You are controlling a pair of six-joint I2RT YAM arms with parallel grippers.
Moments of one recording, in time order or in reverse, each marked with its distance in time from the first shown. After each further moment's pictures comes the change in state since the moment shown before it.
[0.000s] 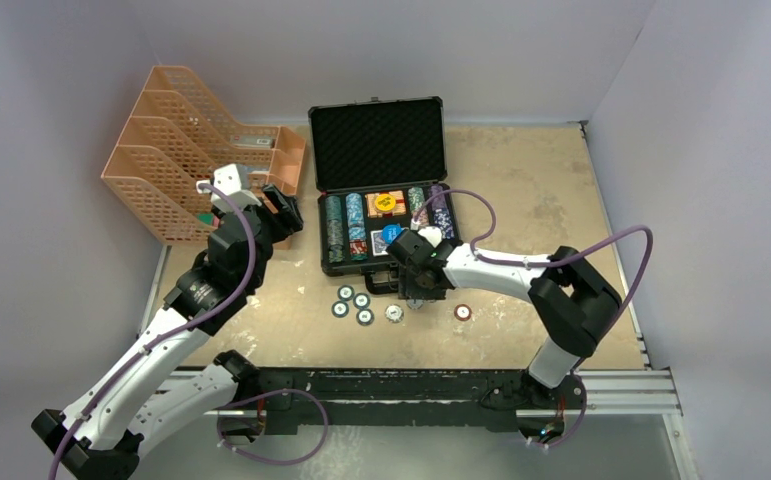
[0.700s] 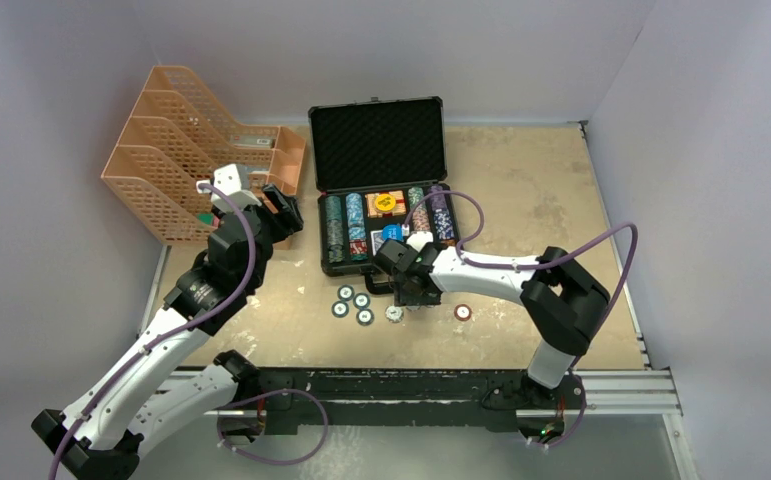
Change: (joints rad) left arm 0.000 0.000 0.000 0.000 0.001 0.000; right arm 0.083 0.041 0.077 -0.132 0.098 0.055
